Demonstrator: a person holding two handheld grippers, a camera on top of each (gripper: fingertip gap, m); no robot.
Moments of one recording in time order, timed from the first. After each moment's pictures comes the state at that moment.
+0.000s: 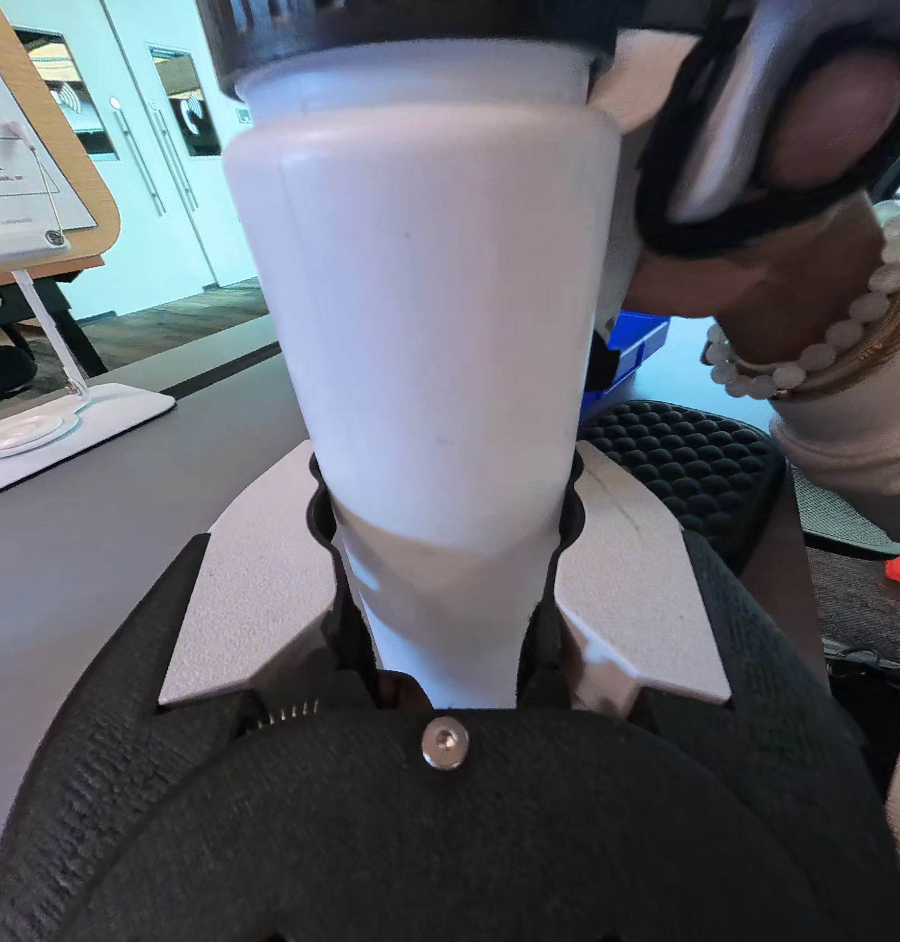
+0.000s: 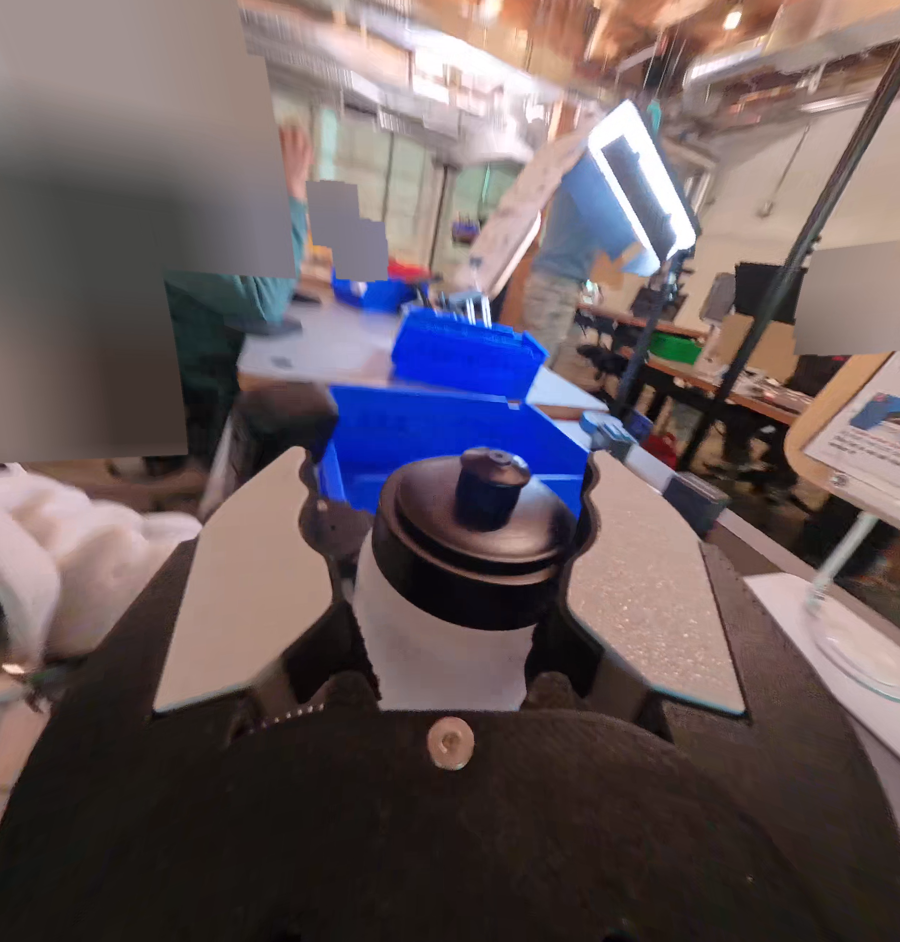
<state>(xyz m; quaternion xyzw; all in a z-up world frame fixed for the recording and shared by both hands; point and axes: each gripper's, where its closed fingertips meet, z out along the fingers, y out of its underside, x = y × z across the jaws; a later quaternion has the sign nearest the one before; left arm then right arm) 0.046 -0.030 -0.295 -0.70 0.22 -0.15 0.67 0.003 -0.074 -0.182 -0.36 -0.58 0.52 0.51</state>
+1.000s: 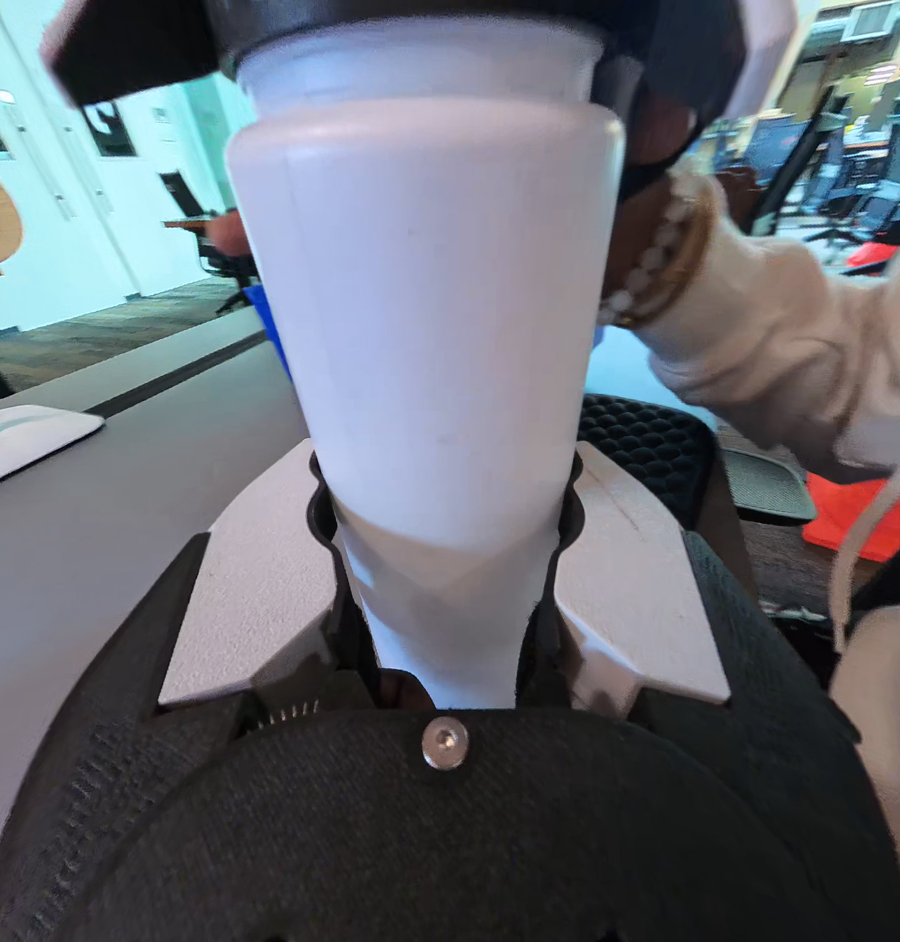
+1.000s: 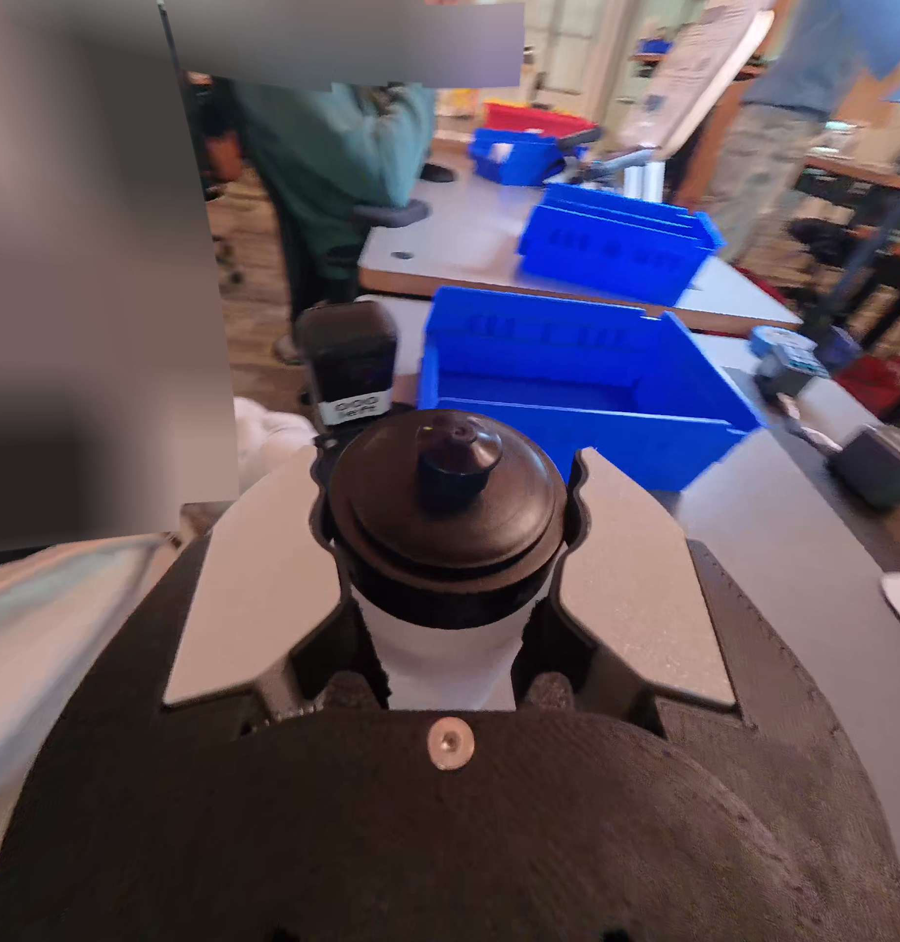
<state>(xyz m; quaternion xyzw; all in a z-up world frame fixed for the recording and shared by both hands) 0.055 -0.037 -0.296 -0.68 0.26 -0.19 0.65 0.004 -0.082 -0.207 -0.35 -0.70 0.52 0.34</state>
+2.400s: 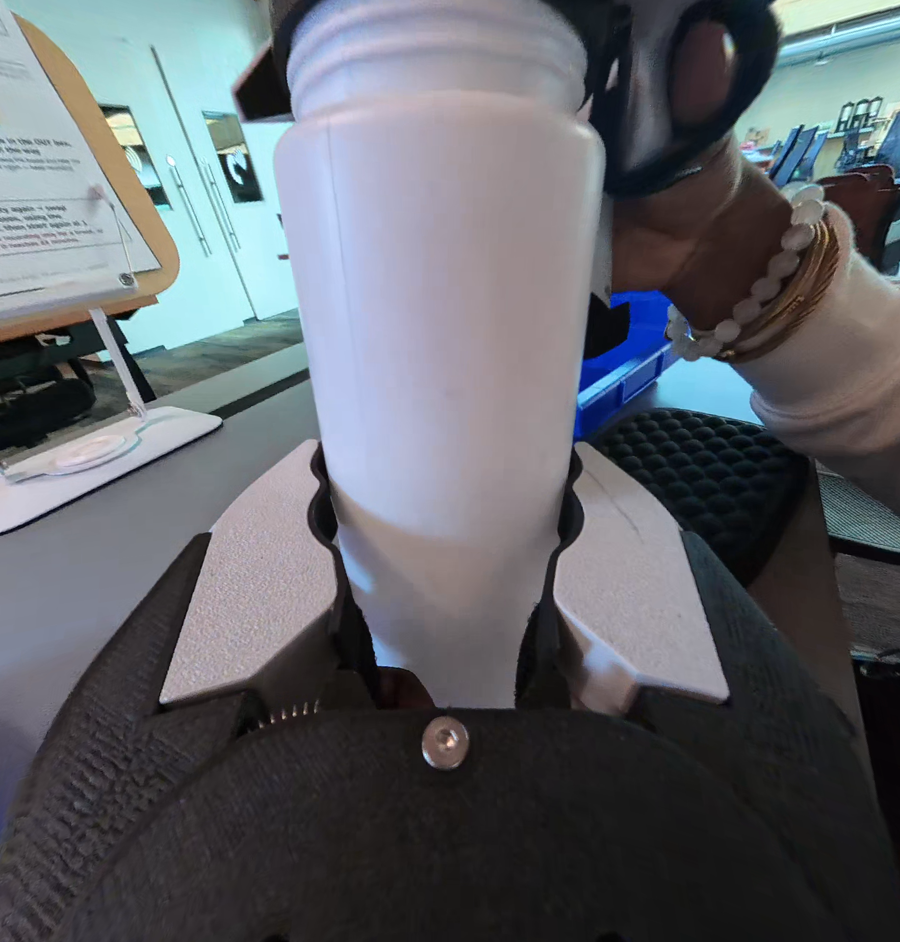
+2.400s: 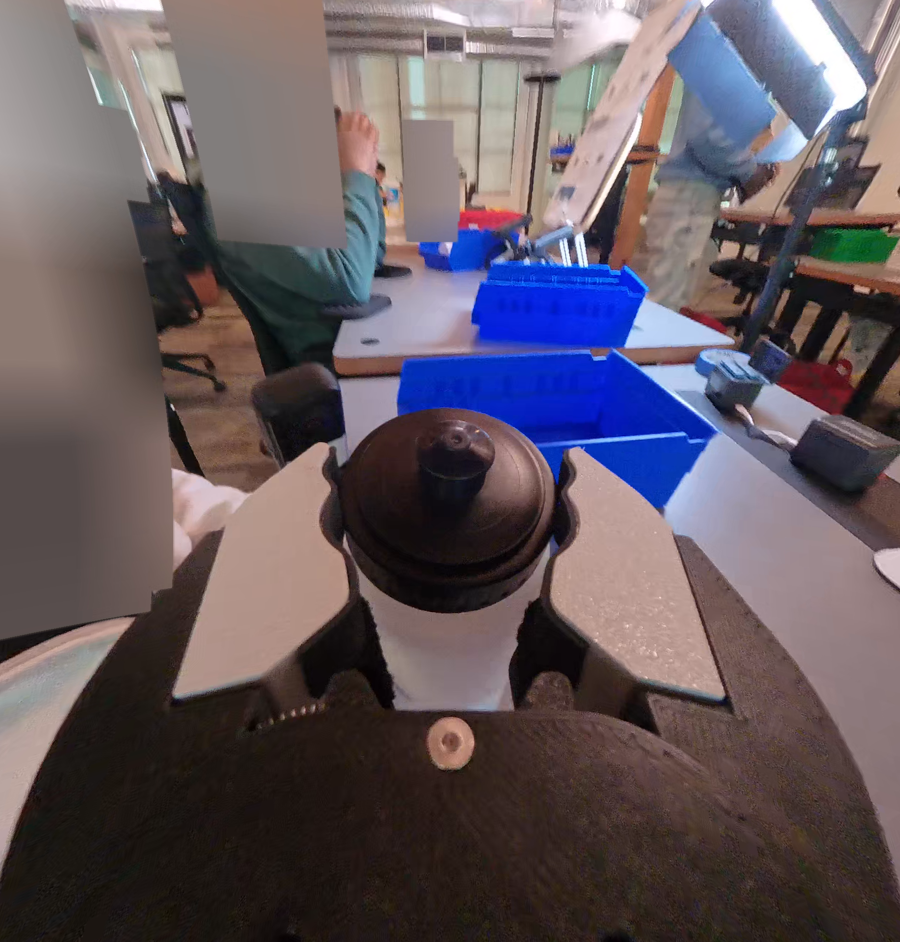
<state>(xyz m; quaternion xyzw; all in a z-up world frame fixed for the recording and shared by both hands) 0.029 -0.038 -0.286 -0.68 0.21 -0.12 0.69 0.003 -0.070 -0.186 -0.39 -0.61 0.58 0.37</state>
